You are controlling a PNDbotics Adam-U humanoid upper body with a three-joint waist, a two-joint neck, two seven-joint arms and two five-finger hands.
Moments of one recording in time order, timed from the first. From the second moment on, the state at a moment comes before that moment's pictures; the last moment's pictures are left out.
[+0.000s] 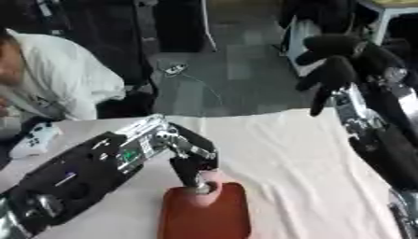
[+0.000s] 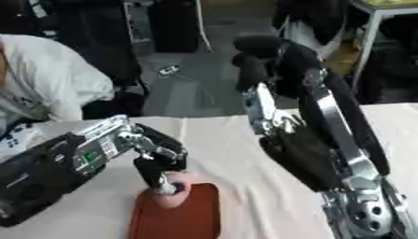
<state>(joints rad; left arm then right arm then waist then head) -0.87 0.73 -0.73 -1.29 -0.31 -0.24 -0.86 -0.69 -0.07 0.34 -1.99 0.32 0.16 0.12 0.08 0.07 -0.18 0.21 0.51</state>
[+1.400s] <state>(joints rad) -0.80 0.77 -0.63 -1.38 -0.78 -0.24 -0.86 -0.69 -0.08 0.33 -1.99 0.31 0.16 0.11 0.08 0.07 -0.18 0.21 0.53</state>
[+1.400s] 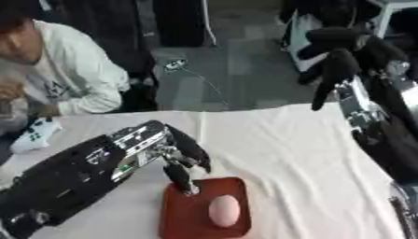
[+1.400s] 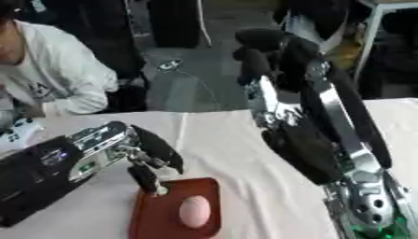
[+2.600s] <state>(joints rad) -0.40 0.67 -0.23 -1.63 -0.35 -0.01 -0.05 -0.68 -0.08 0.29 -1.99 0.36 0.18 0.05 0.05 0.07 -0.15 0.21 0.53</state>
